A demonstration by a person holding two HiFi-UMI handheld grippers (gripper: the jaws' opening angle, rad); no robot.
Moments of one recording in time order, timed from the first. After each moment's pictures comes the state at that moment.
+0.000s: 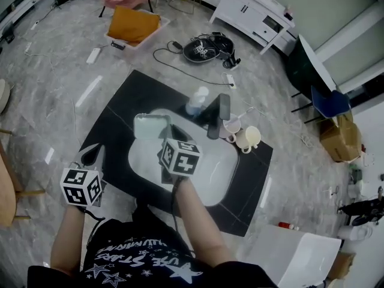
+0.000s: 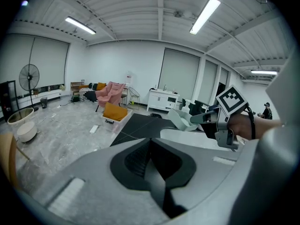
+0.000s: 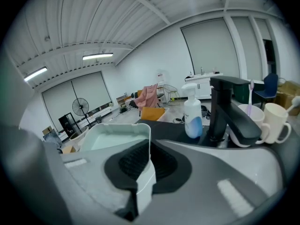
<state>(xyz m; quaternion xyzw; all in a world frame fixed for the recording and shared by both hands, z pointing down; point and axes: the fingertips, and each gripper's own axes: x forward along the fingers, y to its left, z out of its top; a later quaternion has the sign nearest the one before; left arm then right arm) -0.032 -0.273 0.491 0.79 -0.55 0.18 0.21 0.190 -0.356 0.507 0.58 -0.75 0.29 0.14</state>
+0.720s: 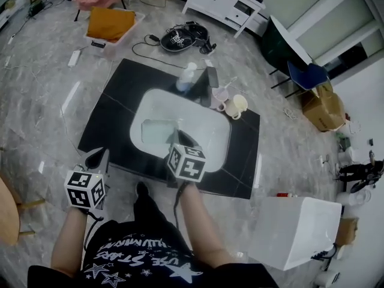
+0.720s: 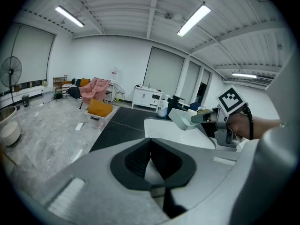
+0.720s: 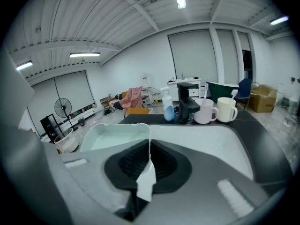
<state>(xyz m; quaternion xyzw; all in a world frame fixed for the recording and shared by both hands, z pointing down) -0.037 -0.190 0.497 0.84 -0.45 0.19 0.22 0.208 -0.226 0.500 0.67 -0.67 0.29 0.14</state>
